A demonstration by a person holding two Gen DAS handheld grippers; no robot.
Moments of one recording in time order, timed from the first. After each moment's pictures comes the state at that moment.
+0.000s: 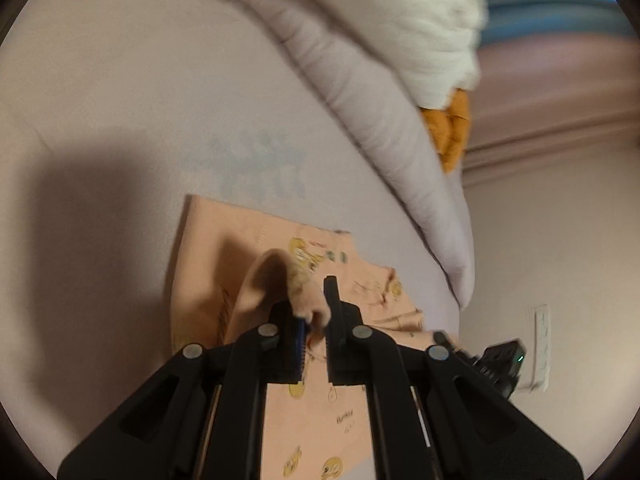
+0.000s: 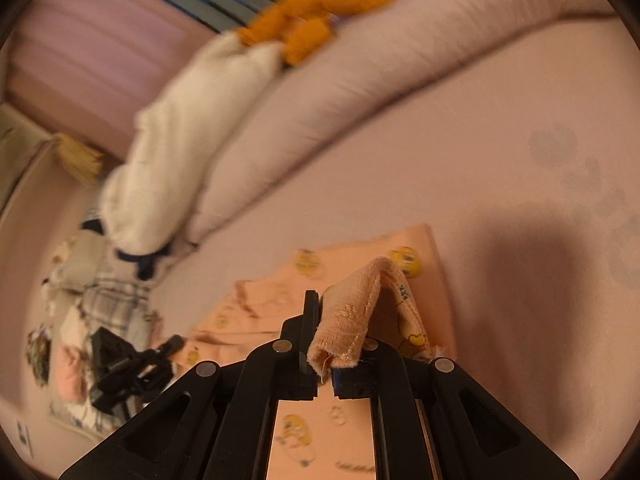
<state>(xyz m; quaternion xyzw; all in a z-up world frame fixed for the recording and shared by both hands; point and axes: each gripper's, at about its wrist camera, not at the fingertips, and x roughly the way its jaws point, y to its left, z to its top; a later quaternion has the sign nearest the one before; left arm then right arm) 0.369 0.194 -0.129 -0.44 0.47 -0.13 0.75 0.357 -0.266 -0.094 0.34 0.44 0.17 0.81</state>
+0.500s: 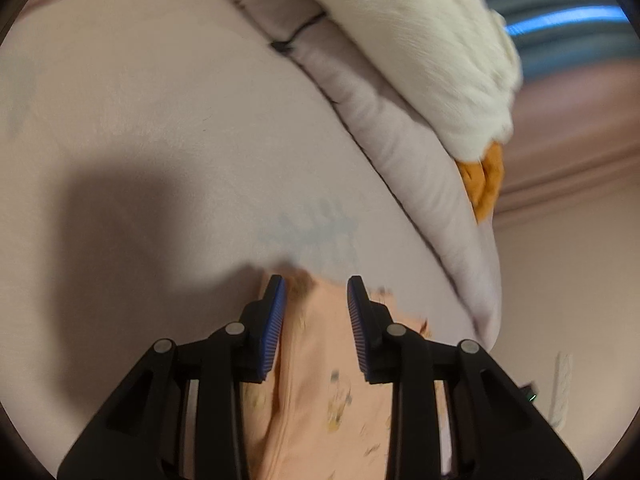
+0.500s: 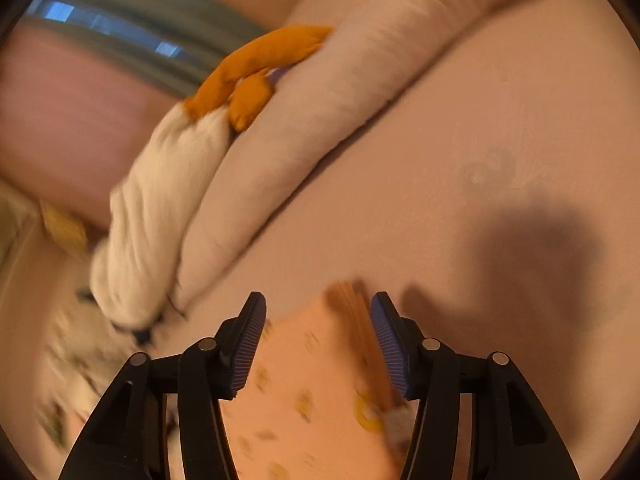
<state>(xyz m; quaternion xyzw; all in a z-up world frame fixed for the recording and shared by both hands) 0.350 0.230 -0.107 -0.41 0.44 -0.06 0.80 0.333 -0.320 -0.081 0.35 0.37 0.12 0.85</state>
